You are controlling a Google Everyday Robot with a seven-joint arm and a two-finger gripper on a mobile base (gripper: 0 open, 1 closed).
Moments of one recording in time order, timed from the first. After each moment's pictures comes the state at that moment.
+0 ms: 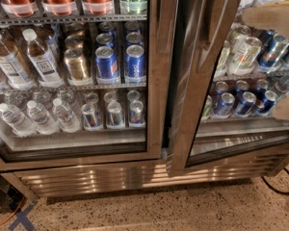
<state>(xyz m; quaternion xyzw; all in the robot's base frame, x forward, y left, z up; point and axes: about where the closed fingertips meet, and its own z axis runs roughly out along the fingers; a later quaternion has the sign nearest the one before) 0.389 -0.147 1.060 -0.58 0.60 0.30 0.47</state>
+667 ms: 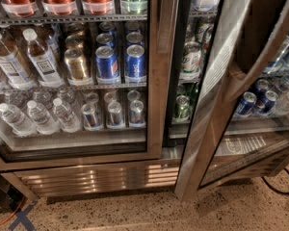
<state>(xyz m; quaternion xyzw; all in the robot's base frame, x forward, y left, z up) 0.269 -0.187 1.113 -0.52 0.66 0.16 0.51</state>
